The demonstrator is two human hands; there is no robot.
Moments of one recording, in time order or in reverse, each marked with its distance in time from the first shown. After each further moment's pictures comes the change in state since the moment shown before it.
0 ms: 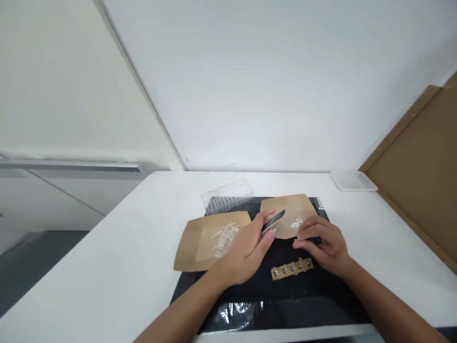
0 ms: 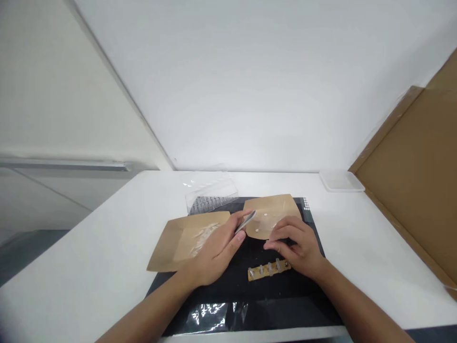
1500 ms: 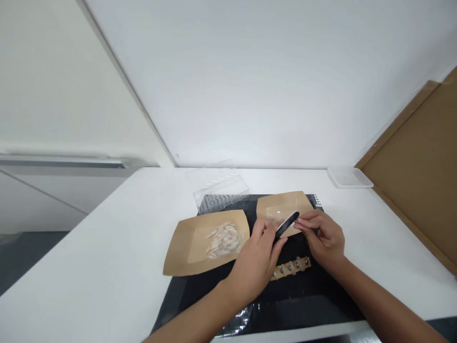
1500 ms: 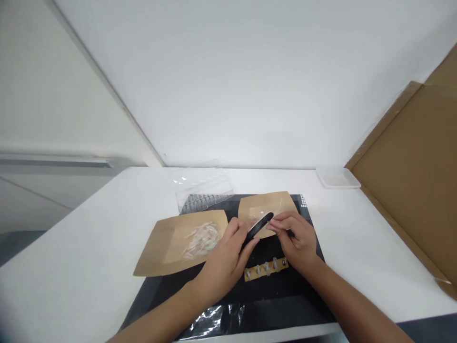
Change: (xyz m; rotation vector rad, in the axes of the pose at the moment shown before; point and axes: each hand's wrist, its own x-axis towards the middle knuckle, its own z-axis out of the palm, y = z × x) left_hand 0.001 0.007 0.043 0.195 0.116 0.078; right_hand -0.002 0.008 0.019 -0.140 0.260 0.068
